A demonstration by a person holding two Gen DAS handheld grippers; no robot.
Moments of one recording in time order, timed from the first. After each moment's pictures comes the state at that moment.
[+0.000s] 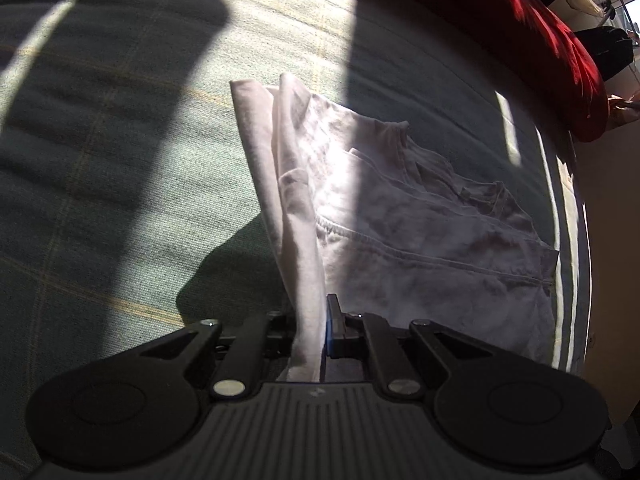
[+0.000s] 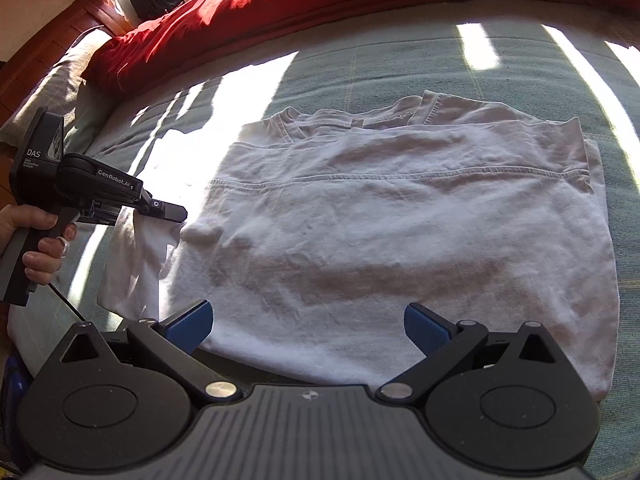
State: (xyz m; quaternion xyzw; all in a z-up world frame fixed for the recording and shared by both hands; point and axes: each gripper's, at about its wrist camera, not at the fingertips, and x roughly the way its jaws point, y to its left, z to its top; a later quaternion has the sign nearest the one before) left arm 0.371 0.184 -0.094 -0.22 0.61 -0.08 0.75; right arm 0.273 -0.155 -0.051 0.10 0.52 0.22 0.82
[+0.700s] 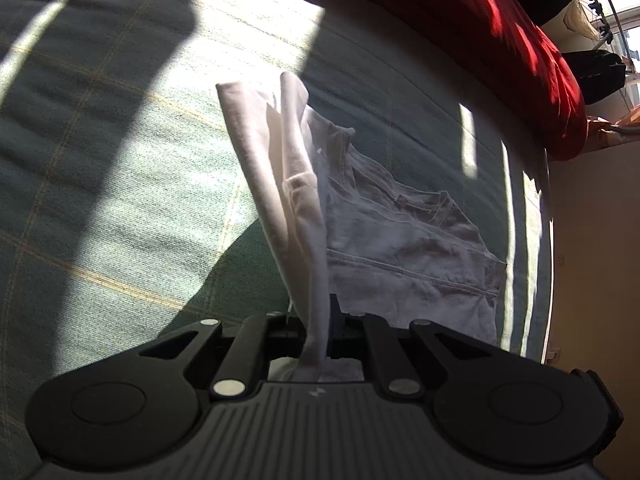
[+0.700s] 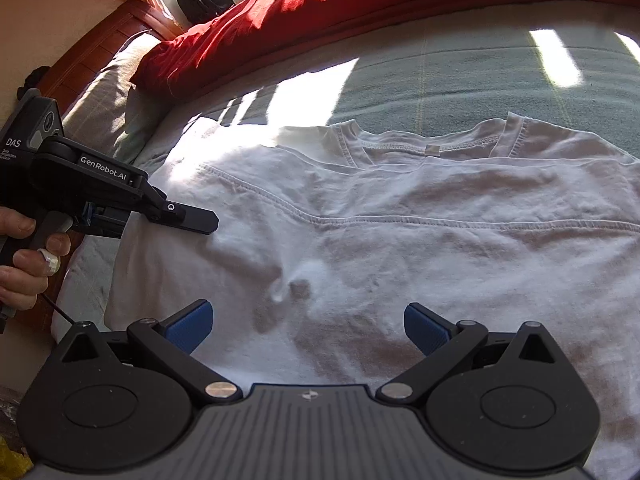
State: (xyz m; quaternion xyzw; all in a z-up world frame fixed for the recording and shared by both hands) left arm 0.372 0.158 -0.054 -0.28 0.61 -0.08 0.74; right arm 0.315 -0.124 -0.065 0.14 0.50 0.30 0.80
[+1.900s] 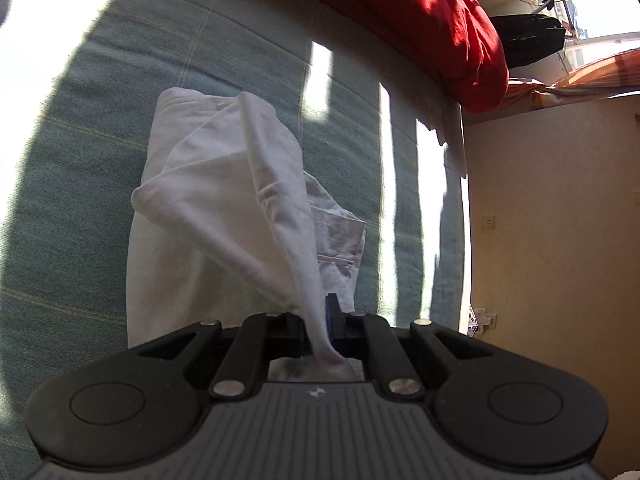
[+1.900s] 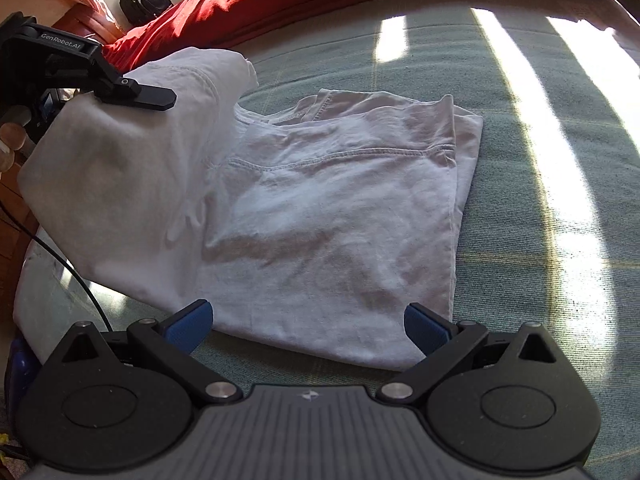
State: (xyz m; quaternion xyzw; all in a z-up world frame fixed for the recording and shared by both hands) left arm 0.395 -0.009 -0.016 -0.30 0.61 -0.19 0.71; right arm 0.262 -0.286 -0.054 0.12 0.53 0.22 0.81
